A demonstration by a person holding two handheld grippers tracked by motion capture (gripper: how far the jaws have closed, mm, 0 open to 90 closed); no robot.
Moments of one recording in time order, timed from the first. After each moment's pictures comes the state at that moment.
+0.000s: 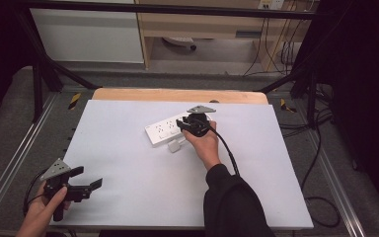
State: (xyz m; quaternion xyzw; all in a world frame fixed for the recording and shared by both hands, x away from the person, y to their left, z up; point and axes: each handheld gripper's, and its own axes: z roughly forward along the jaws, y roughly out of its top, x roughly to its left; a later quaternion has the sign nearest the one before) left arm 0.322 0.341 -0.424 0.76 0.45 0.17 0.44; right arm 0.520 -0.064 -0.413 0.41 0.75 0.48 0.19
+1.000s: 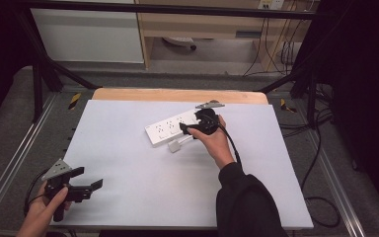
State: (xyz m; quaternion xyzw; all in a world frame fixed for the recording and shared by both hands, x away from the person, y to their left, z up) left arm 0.323 0.339 -0.426 0.76 0.45 0.17 0.44; right arm 0.518 -0.089 -0.394 0.45 0.76 0.44 0.17
